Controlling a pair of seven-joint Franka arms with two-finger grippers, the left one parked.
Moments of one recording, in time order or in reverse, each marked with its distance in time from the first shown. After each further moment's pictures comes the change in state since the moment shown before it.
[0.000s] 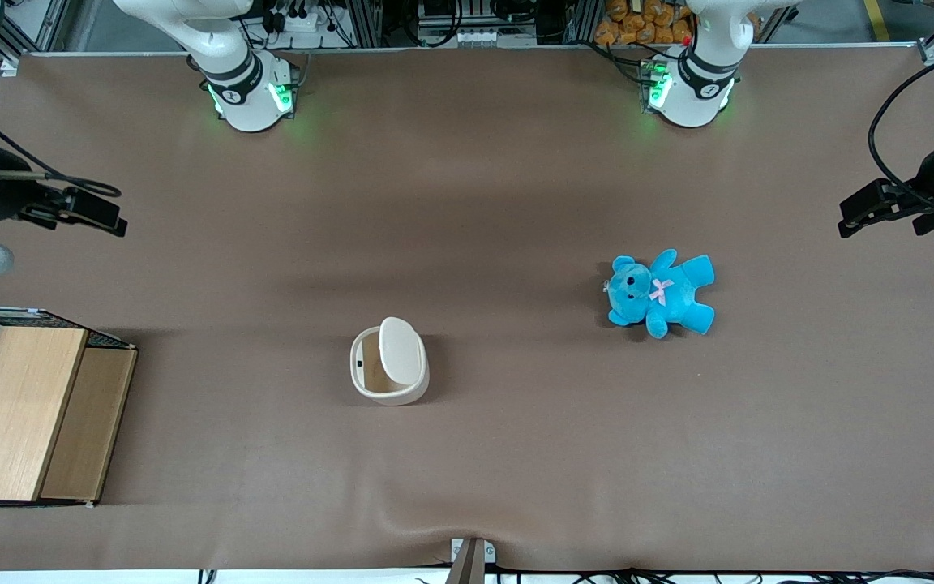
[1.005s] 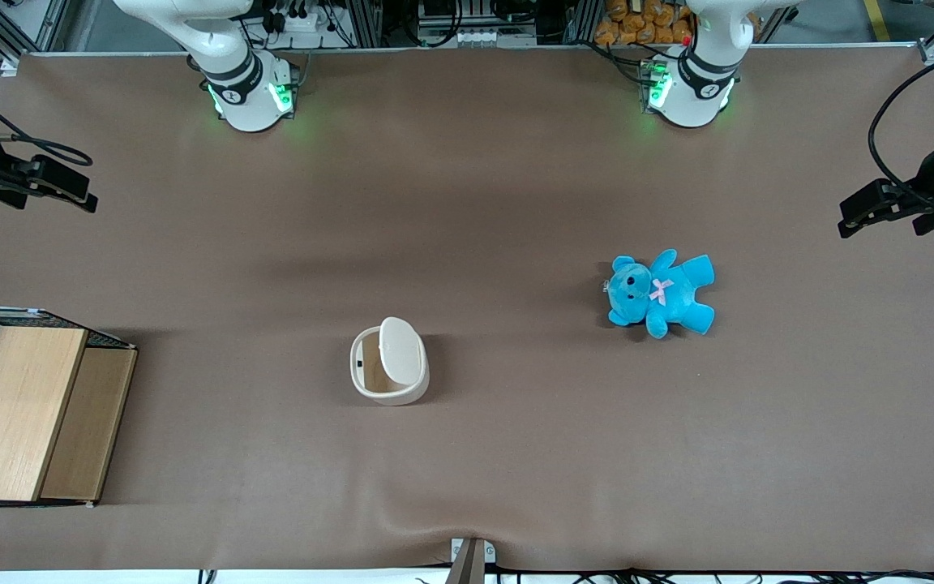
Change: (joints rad) arm -0.001 -0.112 -0.058 -0.135 -0.017 0.048 -0.113
